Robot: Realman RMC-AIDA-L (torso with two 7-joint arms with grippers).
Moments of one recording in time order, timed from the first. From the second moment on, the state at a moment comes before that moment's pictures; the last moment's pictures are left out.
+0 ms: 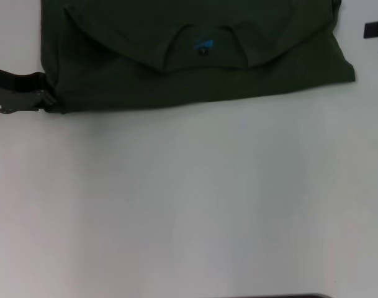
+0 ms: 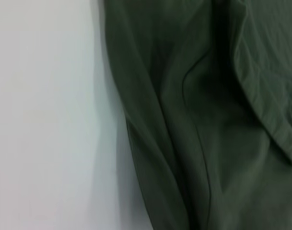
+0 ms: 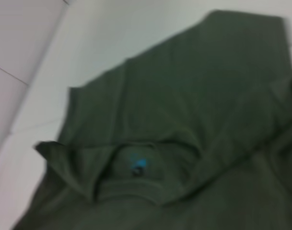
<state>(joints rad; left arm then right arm) -0.75 -1.91 0.78 0.58 2.48 1.32 -2.69 0.59 1.80 -0.58 -0.76 -2.25 -1.55 2.43</state>
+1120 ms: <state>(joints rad) -0.75 -1.89 0.78 0.58 2.48 1.36 -2.69 0.64 1.89 -0.58 -0.61 -2.43 -1.22 2.44</state>
